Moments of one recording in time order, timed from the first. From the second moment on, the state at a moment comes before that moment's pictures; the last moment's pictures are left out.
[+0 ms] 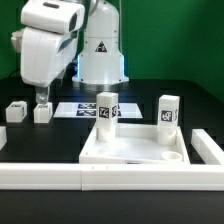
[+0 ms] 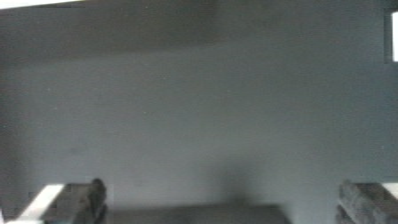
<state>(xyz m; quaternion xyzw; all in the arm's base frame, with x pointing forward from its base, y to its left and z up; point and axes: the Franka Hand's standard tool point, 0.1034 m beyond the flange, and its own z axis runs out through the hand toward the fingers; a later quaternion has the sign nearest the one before) 0.517 -0.111 0.095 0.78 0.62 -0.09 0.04</state>
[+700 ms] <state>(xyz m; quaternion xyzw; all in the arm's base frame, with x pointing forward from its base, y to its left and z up) 0.491 -0.133 0.088 0.95 0.31 -0.05 0.05</state>
